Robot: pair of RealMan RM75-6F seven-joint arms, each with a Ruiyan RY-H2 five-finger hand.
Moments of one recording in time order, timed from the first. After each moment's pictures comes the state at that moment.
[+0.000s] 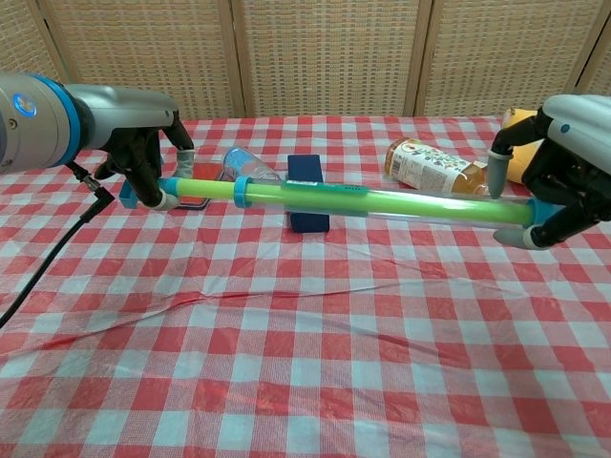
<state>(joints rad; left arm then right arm) -1.00 -1.48 -0.32 -2.05 0.25 1.44 1.01 0.34 -1.55 0.15 -1.90 -1.33 1.40 -0.69</state>
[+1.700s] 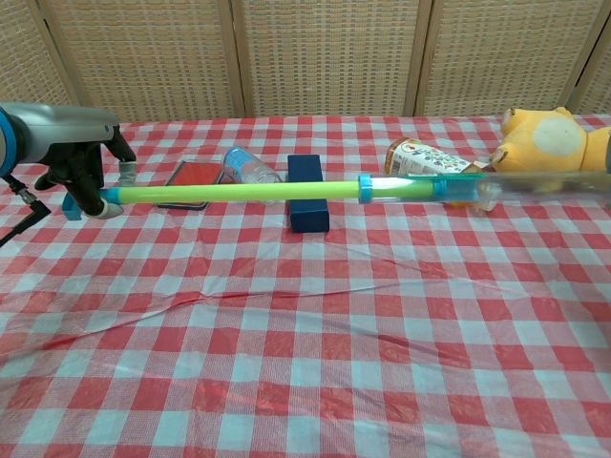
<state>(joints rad) -0.94 -1.38 -0.21 -1.99 0.27 1.36 0.90 0.34 -1.41 0.25 -1.71 -1.13 1.36 -0.50</state>
